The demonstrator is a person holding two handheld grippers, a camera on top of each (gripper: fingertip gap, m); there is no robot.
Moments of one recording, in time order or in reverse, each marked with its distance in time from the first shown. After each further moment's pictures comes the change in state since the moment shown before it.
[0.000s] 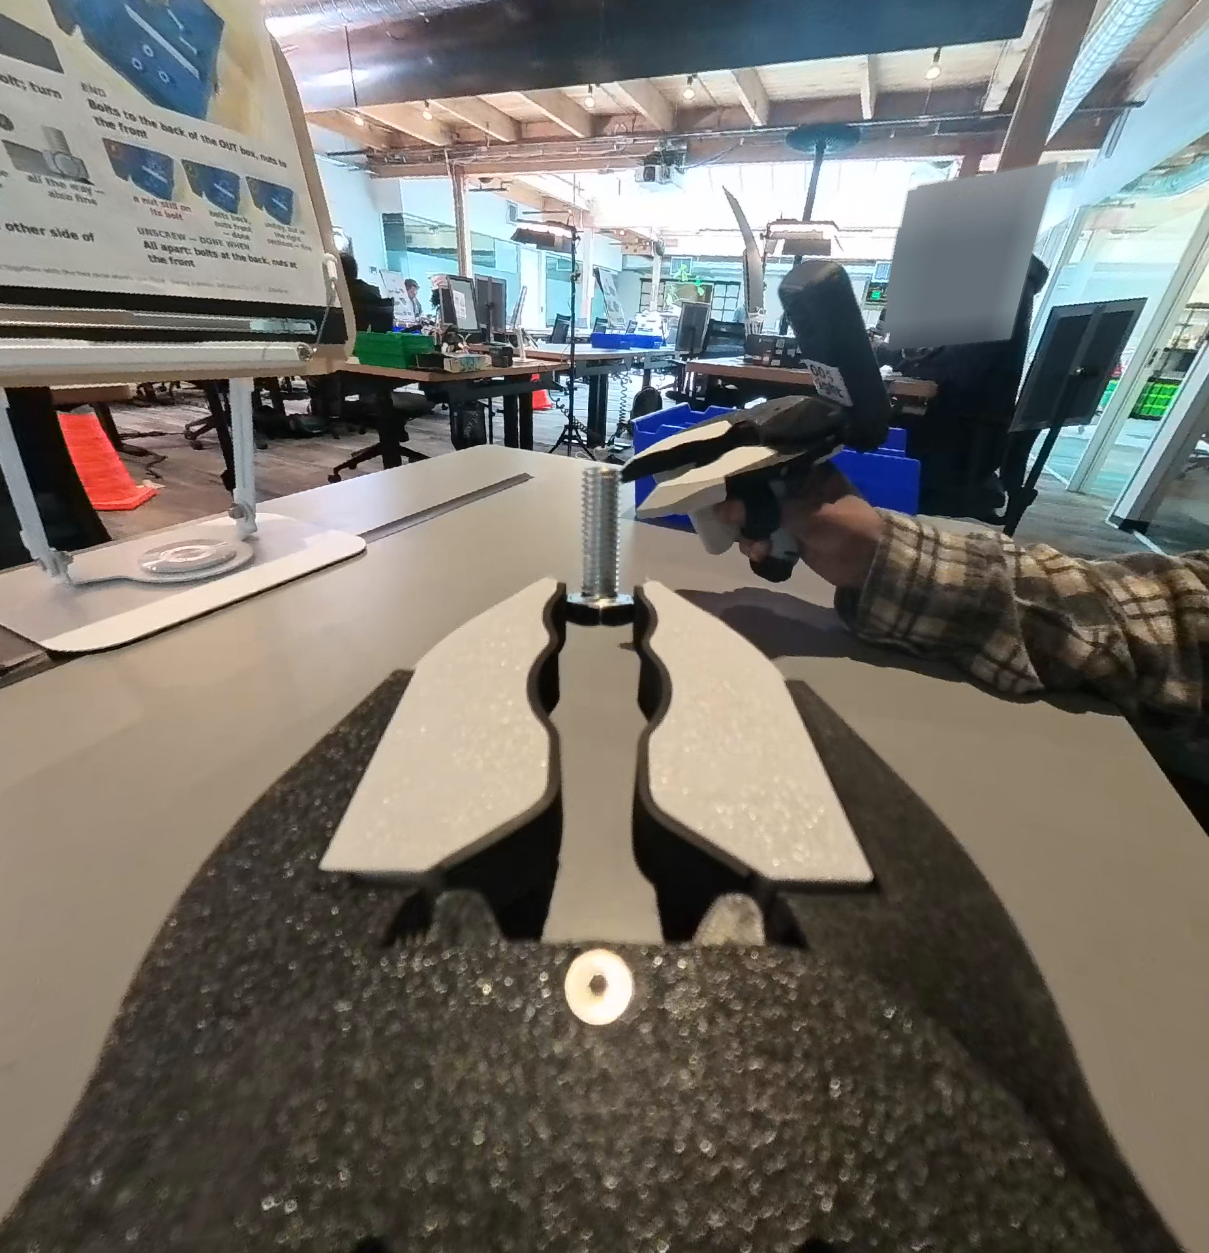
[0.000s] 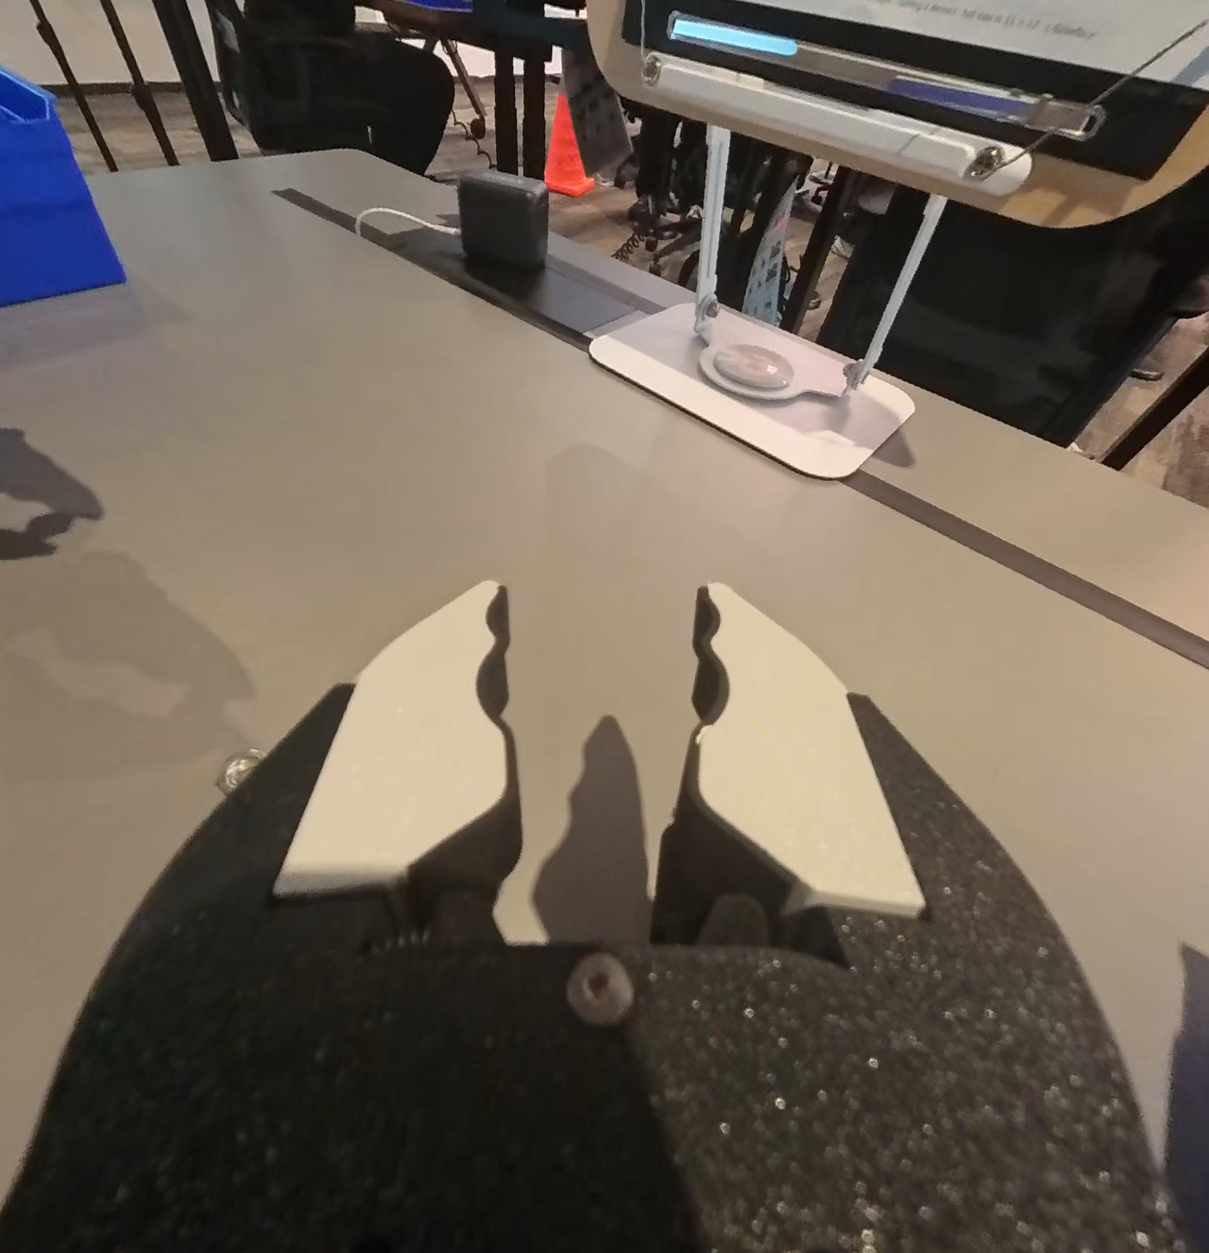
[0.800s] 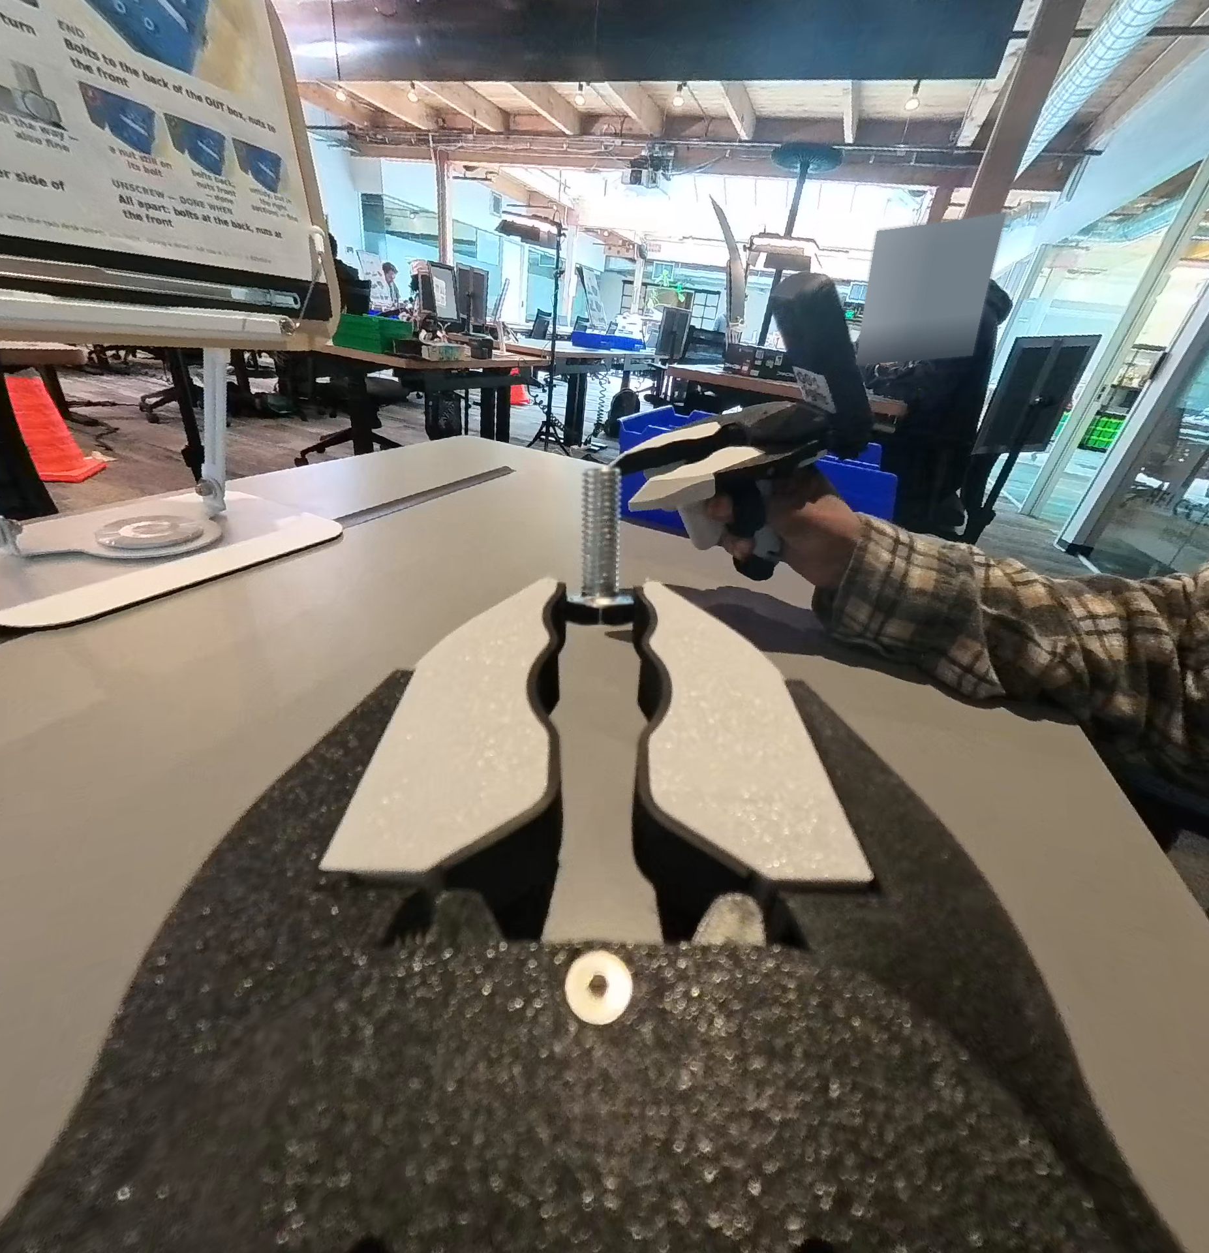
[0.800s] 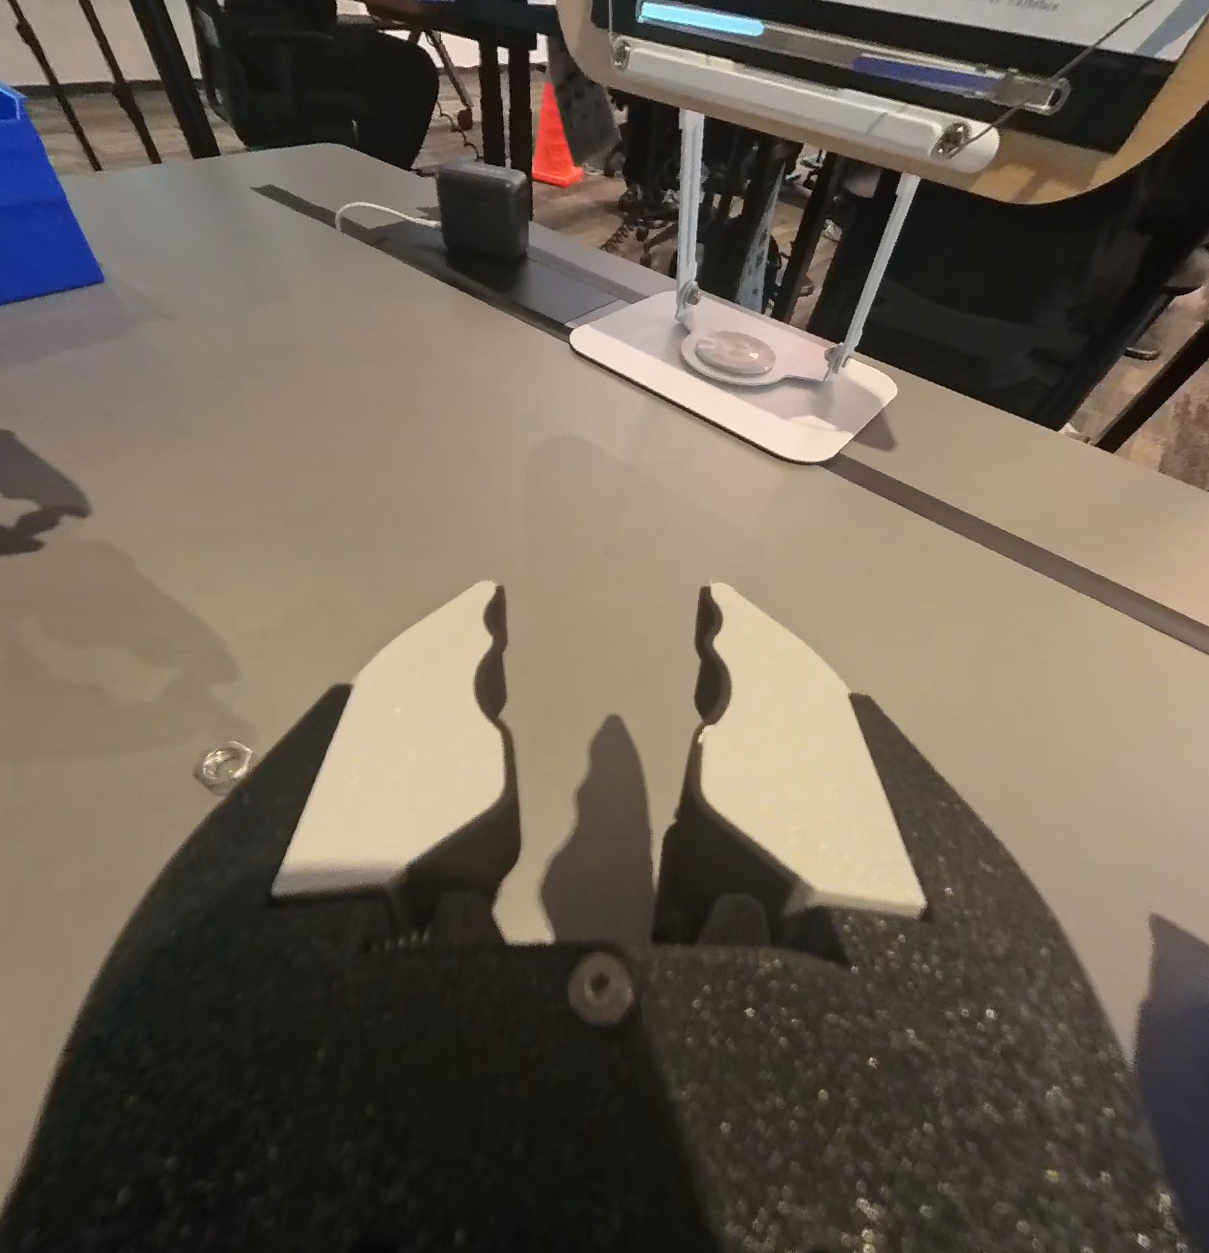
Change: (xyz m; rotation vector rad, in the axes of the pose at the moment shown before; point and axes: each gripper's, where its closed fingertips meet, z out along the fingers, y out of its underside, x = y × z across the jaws) left arm -0.003 0.003 0.001 0.001 0.028 -0.065; right arm 0.011 0.004 -0.004 -0.012 0.009 0.020
